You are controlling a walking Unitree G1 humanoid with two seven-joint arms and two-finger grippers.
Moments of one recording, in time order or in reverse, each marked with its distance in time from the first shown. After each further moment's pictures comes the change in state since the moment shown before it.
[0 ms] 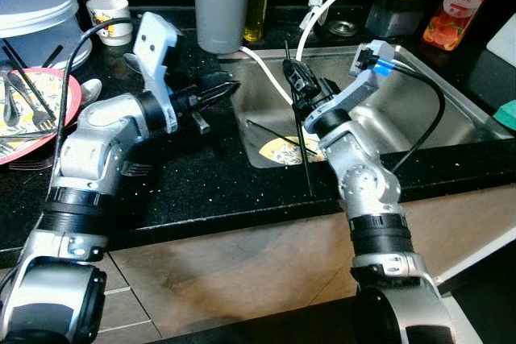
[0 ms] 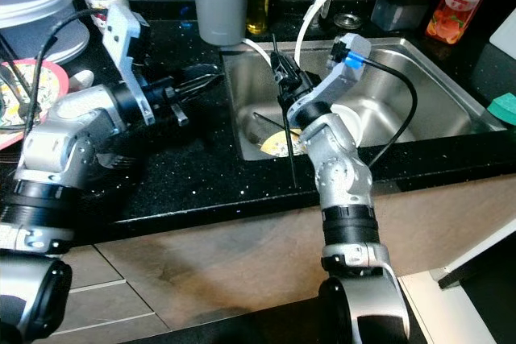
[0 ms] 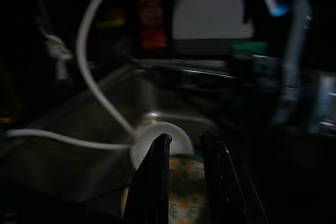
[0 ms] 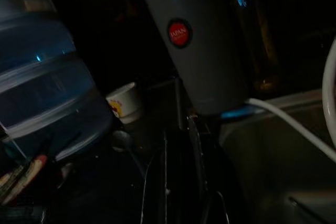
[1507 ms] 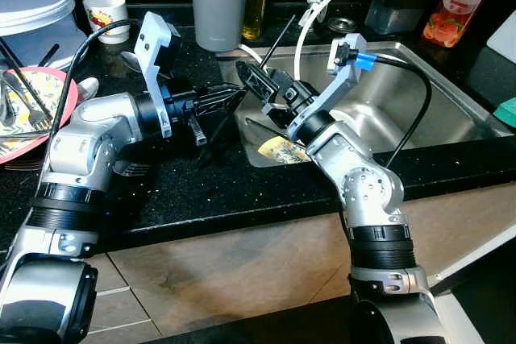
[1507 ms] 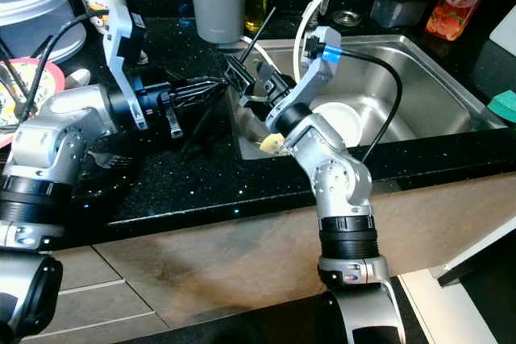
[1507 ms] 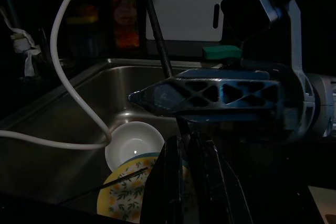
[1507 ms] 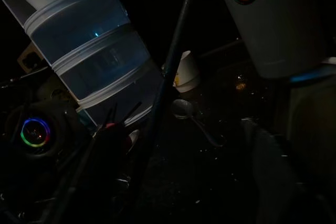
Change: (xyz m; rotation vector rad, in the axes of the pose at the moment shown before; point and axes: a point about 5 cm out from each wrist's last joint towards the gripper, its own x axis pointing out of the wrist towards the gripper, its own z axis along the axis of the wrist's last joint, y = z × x) left arm -0.014 0.012 0.016 -0.046 -0.017 -0.120; right arm -0.012 0.041 0.010 0.169 0.110 0.162
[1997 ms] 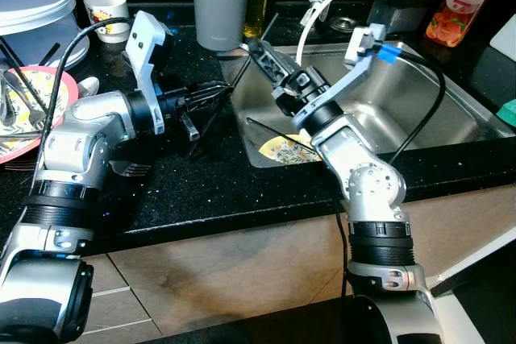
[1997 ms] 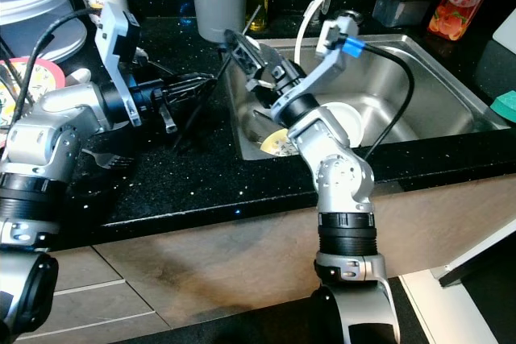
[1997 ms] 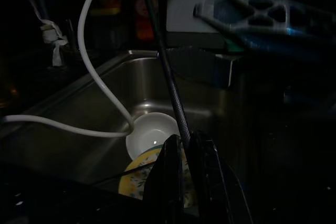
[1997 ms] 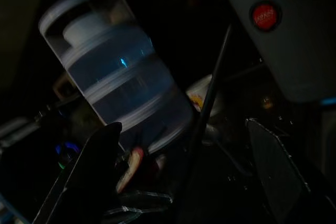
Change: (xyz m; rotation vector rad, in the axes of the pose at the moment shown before) left arm -0.007 0.008 -0.002 0.014 0.024 0.069; right arm 0.003 0.009 0.010 0.073 -0.084 0.077
